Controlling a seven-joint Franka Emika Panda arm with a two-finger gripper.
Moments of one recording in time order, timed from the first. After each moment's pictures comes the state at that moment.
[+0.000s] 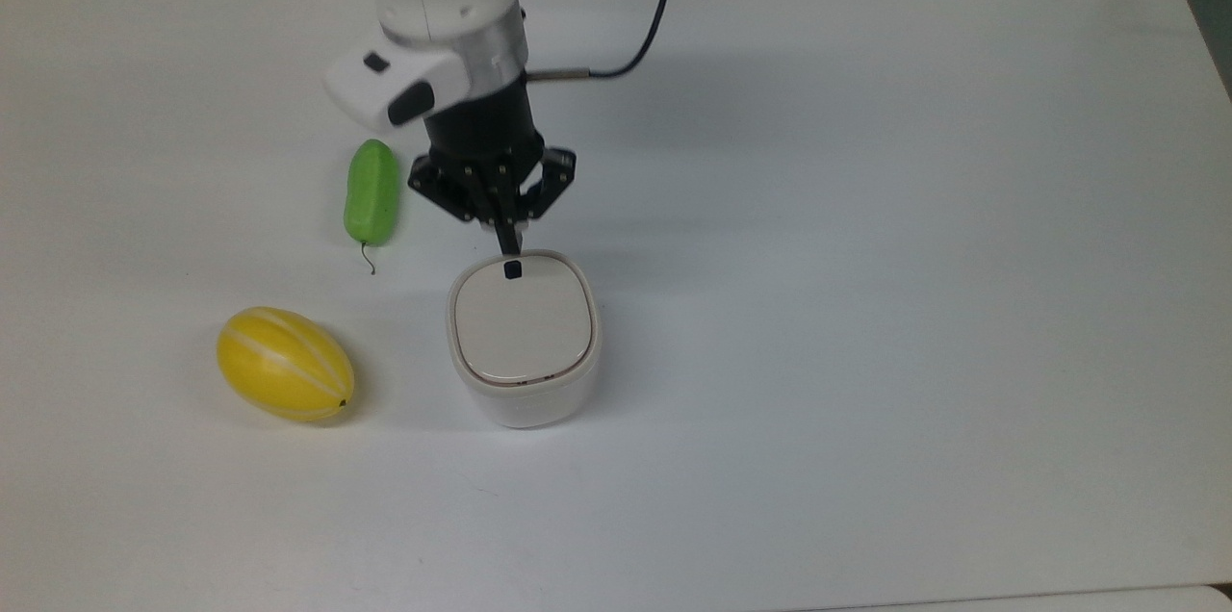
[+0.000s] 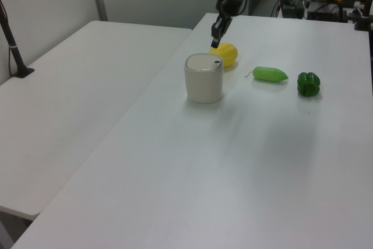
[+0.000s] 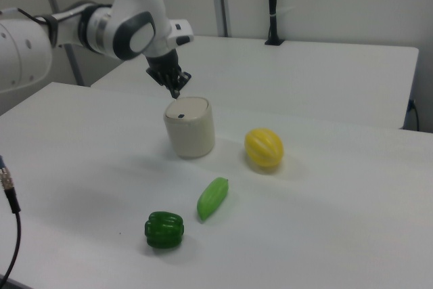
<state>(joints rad) 0.15 0.43 -0.12 -1.37 0.18 2.10 -0.06</state>
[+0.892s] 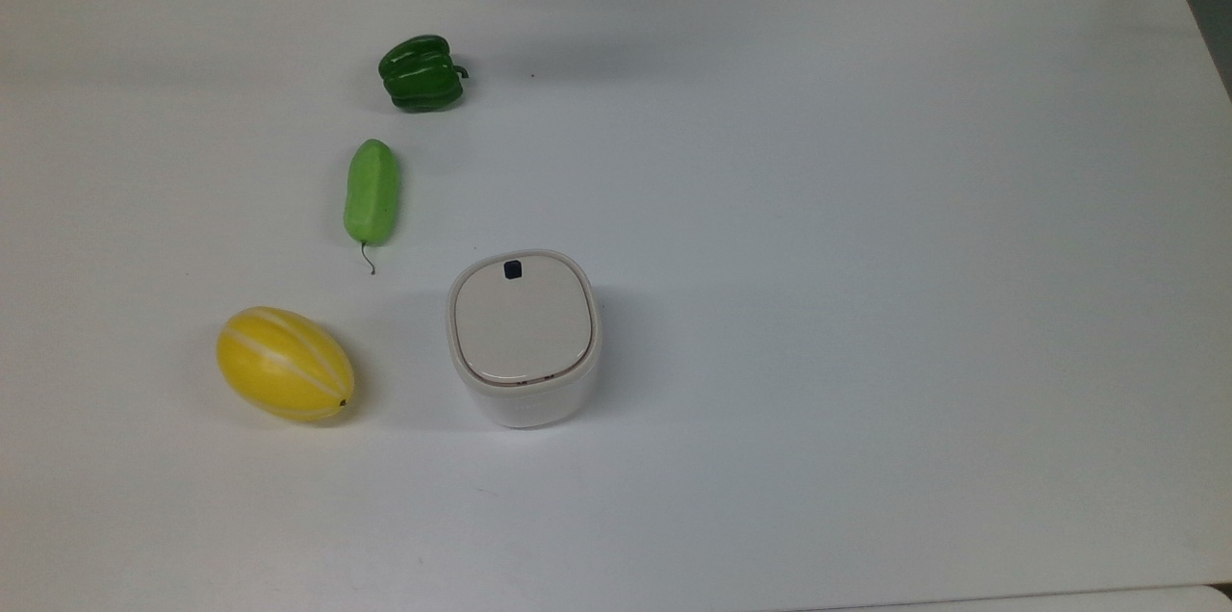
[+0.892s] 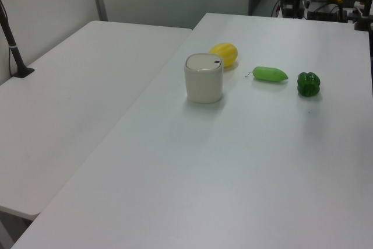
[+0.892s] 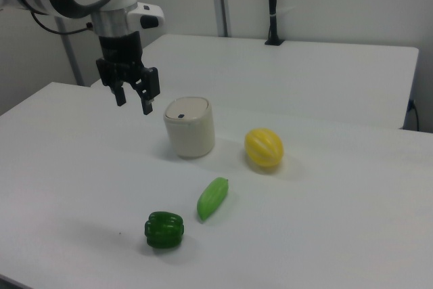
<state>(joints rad) 0.08 -0.02 -0.13 -1.64 0.04 1.61 -0.06</state>
